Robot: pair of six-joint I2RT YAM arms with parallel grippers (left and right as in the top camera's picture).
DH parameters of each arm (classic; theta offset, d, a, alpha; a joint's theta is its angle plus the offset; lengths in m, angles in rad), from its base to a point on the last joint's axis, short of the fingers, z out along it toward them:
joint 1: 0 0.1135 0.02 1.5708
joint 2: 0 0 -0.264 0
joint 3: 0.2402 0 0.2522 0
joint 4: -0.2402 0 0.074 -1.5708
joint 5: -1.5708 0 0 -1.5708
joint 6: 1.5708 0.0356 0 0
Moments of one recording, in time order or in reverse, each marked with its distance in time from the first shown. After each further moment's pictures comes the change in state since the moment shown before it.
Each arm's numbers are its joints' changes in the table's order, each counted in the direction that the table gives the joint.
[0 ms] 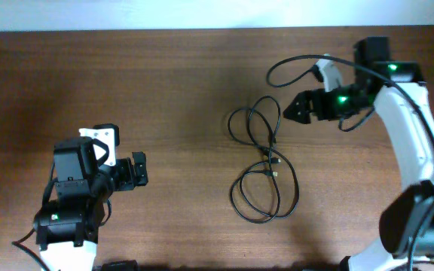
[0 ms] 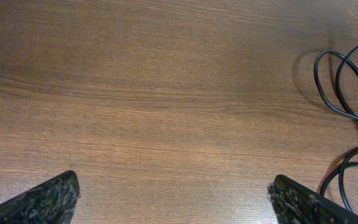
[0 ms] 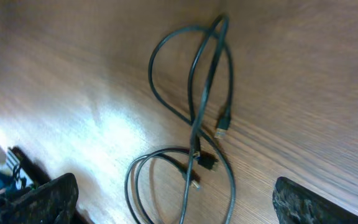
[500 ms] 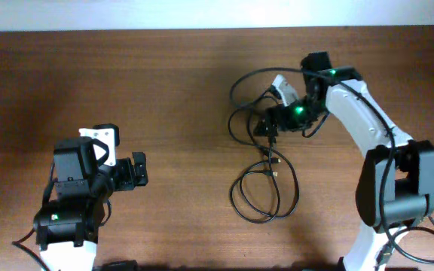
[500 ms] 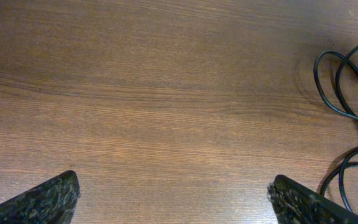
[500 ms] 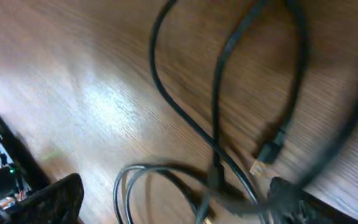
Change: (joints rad) left arm 0.000 0.000 0.000 0.000 0.000 0.000; right arm 0.174 -0.191 -0.051 0.131 -0.008 -0.003
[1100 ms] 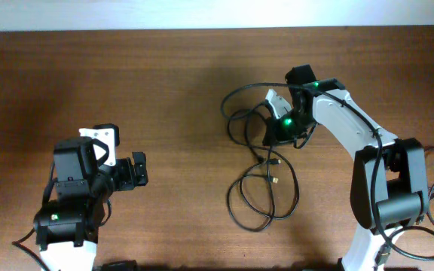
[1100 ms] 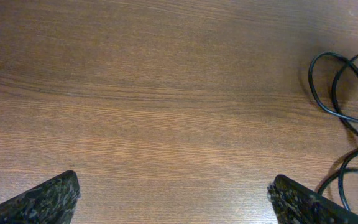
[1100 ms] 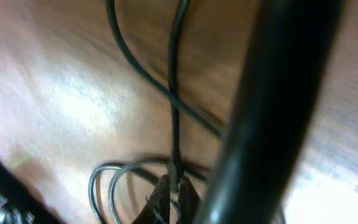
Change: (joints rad) left arm 0.000 0.000 0.000 0.000 0.000 0.000; right arm 0.057 -0.002 -0.095 0.026 -0.125 0.135
